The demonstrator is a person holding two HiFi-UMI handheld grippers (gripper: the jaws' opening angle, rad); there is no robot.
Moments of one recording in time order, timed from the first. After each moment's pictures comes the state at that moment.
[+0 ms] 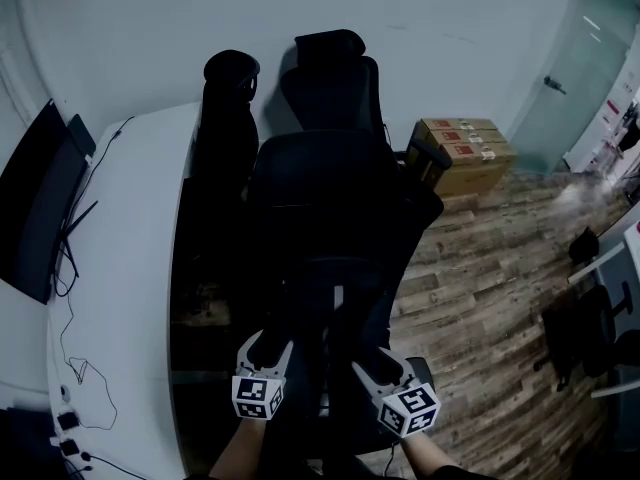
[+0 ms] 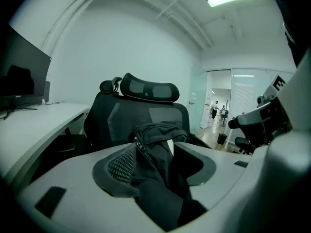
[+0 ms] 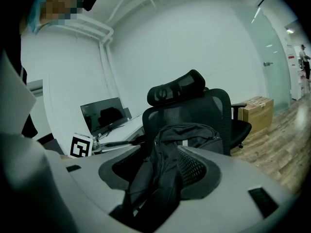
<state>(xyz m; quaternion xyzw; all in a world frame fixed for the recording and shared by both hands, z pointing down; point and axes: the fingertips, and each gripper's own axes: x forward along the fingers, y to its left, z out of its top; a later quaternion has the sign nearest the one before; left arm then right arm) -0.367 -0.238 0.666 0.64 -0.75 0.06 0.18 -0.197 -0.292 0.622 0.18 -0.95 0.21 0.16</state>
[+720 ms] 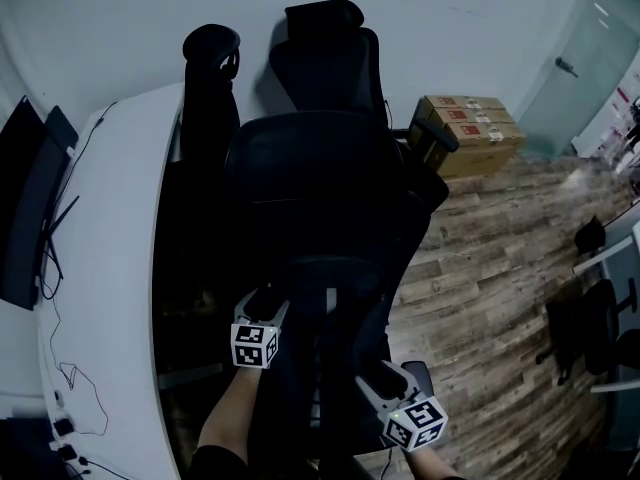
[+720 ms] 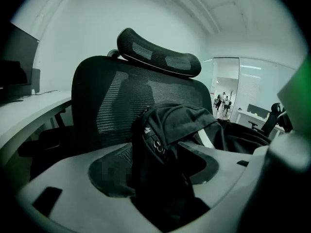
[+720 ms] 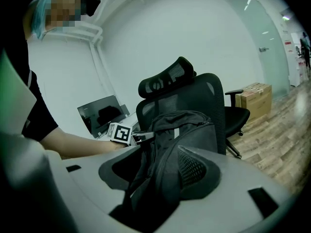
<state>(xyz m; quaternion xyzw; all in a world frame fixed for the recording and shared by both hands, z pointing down) -0.433 -0.376 0.767 0.63 -0.73 0.11 0.24 -0.177 -0.334 0.676 0.17 -0.93 0.26 0.19</state>
